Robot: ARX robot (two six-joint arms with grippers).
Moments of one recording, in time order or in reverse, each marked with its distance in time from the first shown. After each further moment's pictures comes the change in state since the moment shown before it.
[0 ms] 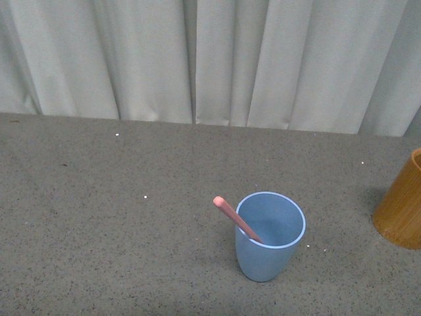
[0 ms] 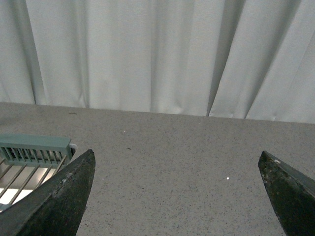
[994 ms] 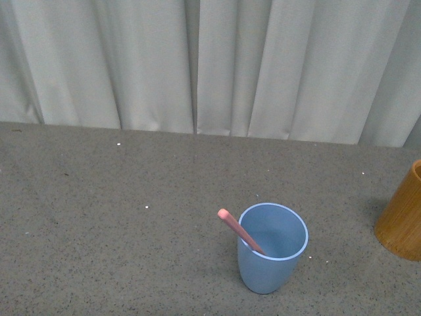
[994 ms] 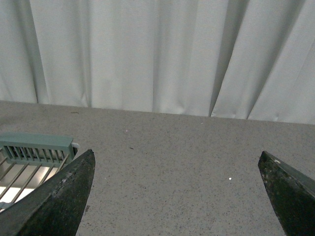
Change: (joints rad) left arm 0.000 0.000 0.000 0.000 -0.001 0.000; right arm -0.197 -0.021 0.000 -0.023 -0.193 -0.002
